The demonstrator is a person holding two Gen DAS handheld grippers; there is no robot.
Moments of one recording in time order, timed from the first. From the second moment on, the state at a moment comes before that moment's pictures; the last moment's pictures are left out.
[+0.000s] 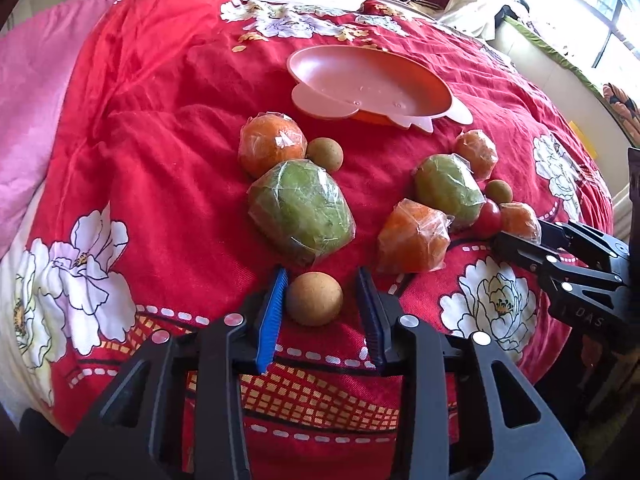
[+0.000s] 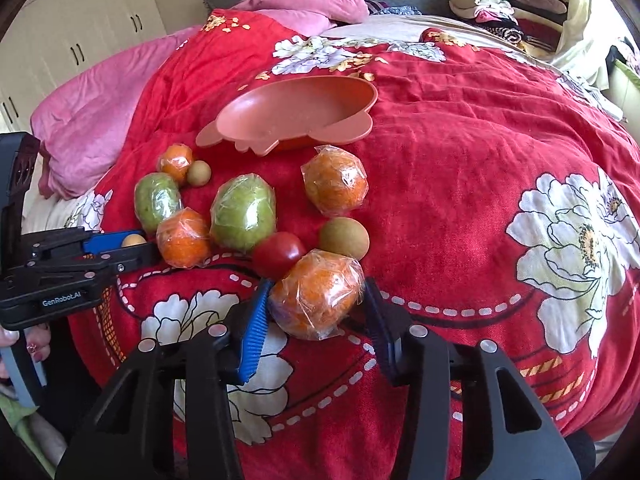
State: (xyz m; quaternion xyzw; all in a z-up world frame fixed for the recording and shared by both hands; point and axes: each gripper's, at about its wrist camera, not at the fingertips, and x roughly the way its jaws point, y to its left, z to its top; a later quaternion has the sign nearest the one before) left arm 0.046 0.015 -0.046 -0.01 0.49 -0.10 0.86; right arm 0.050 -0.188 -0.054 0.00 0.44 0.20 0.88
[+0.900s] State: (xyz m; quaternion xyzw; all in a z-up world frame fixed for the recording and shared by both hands) left arm 0.061 0.009 0.001 -0.01 0.46 -0.12 0.88; right arm 0.053 -0.208 -0.011 0.04 0.39 0.22 0.89
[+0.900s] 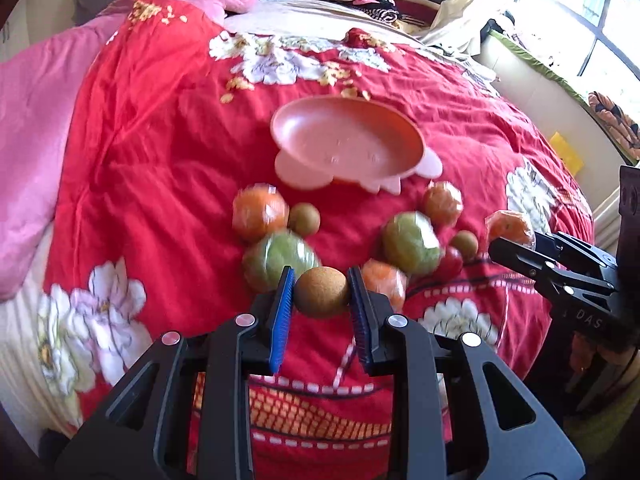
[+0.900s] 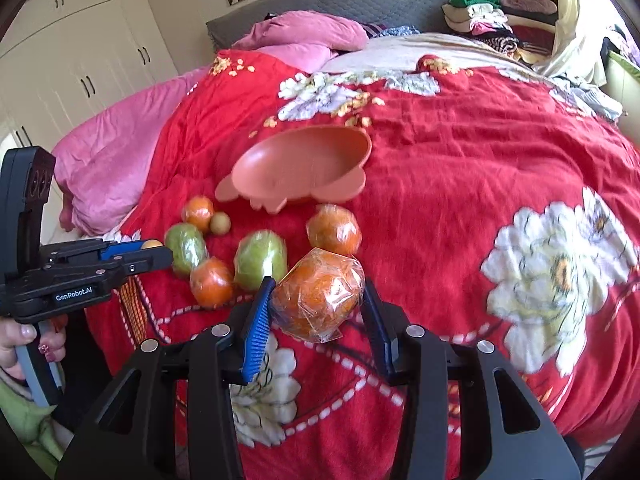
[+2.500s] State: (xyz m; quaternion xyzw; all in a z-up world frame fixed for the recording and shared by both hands) left arm 0.213 -0.027 -0.003 0.02 0.49 -0.14 0.86; right arm 0.169 -0.165 -0.006 -0.03 0.39 0.24 0.89
